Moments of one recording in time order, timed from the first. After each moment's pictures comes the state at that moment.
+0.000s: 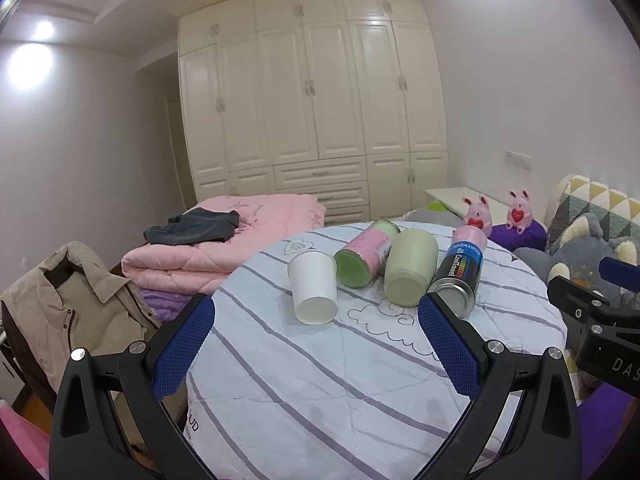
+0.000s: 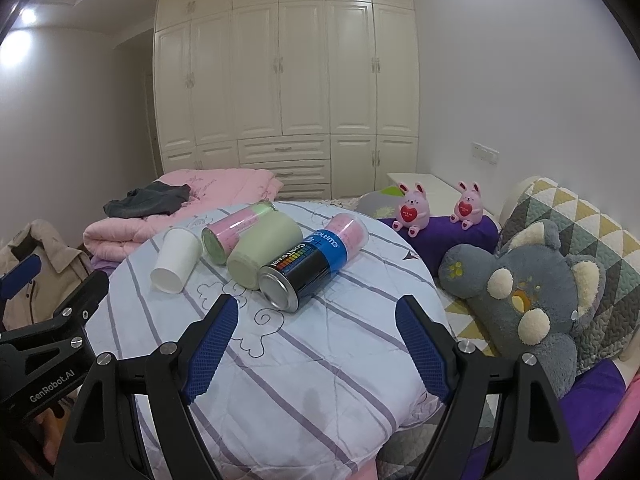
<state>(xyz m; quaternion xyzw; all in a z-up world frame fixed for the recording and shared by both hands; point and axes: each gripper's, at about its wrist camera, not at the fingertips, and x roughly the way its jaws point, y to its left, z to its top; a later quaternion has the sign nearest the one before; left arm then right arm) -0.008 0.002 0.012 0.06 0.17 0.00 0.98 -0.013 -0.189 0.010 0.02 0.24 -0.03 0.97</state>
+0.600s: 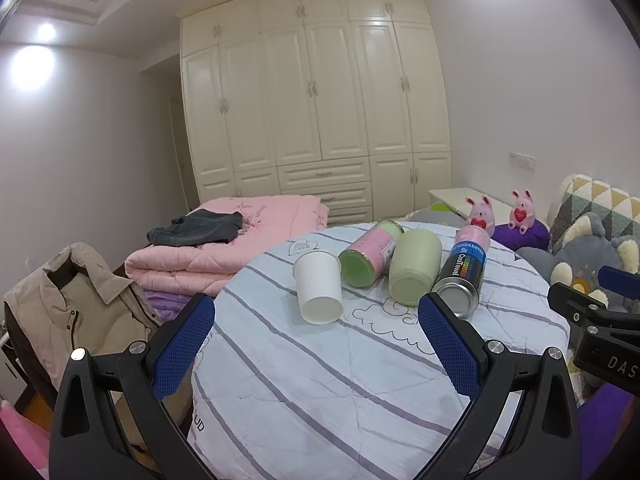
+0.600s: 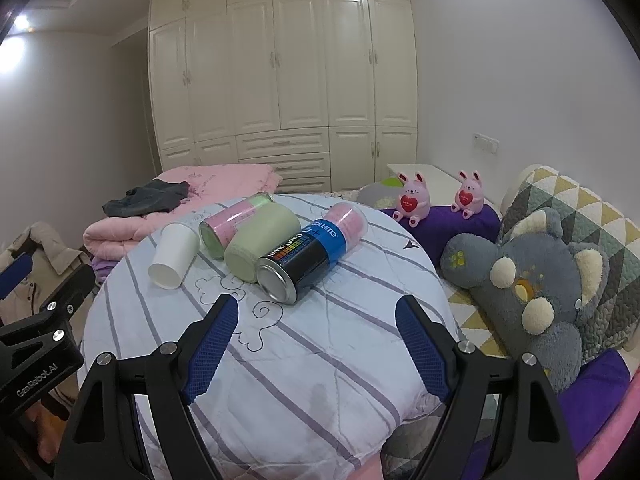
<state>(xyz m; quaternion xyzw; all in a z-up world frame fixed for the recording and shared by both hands) -0.010 0.004 0.010 0.06 0.17 0.00 0.98 -0.008 -0.193 0.002 0.04 0.25 -0.03 0.97</state>
